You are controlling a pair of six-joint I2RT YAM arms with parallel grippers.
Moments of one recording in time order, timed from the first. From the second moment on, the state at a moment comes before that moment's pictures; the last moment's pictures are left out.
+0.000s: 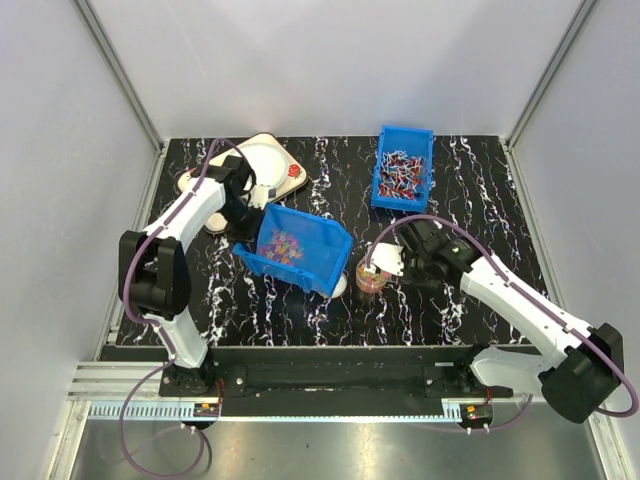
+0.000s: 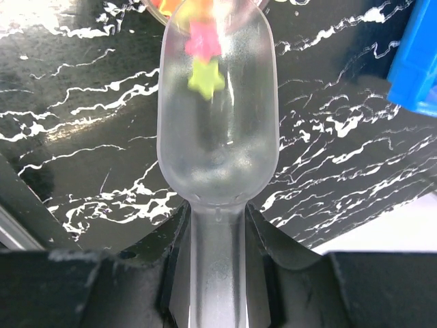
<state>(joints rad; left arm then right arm) -0.23 1.76 1.45 -1.15 0.27 0.14 0.61 1.16 0.97 -0.94 0.10 -0.88</state>
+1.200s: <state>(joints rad) -0.27 1.76 1.45 -1.15 0.23 0.14 0.91 1.37 1.36 -0.88 0.47 -0.95</state>
